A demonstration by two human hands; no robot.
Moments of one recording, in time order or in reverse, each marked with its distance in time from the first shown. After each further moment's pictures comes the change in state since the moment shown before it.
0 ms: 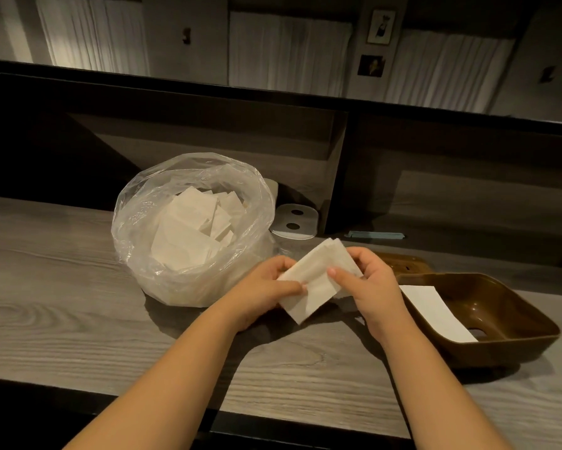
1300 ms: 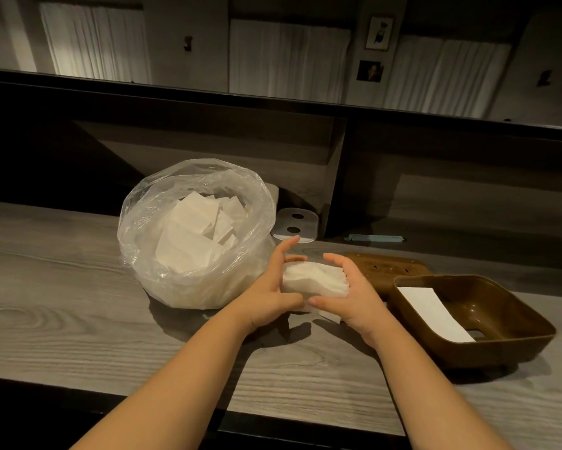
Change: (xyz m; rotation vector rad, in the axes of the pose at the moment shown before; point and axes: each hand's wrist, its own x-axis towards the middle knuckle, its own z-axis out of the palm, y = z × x) left_hand 0.001 -0.007 0.001 0.126 -0.069 0.221; right_hand 0.007 0.018 0.004 -0.198 -0.197 0.063
